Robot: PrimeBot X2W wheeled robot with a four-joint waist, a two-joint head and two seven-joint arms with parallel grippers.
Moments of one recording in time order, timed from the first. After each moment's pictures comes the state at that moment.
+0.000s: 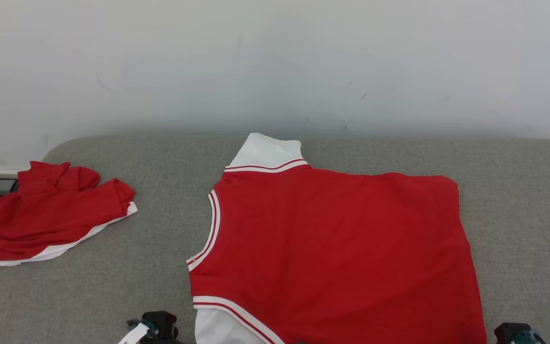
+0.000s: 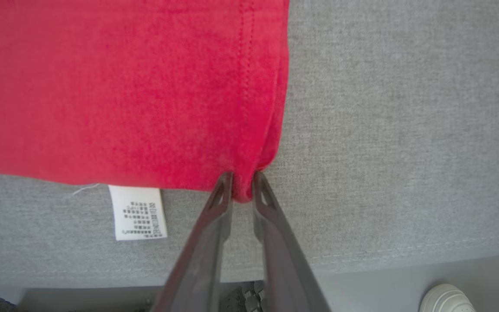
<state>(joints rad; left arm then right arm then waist) -0.13 0.09 -0.42 0.49 -0.47 0.00 0.43 0.15 -0.17 0.00 0.26 0.28 -0.12 0.54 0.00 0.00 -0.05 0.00</state>
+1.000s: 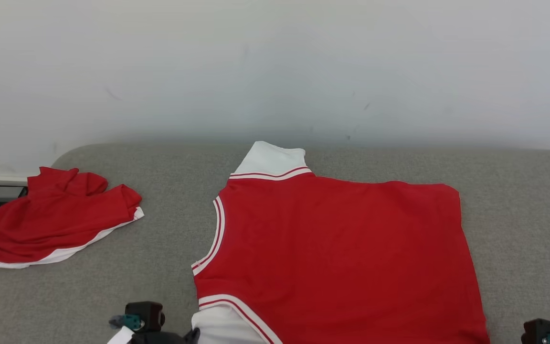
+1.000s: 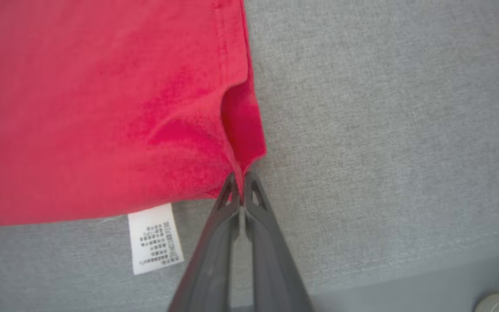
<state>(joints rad) -0.10 0.12 -0.41 0.39 -0.45 0.05 0.35 0.19 -0.13 -0.12 0.18 0.34 -0.12 0.49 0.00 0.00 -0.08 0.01</state>
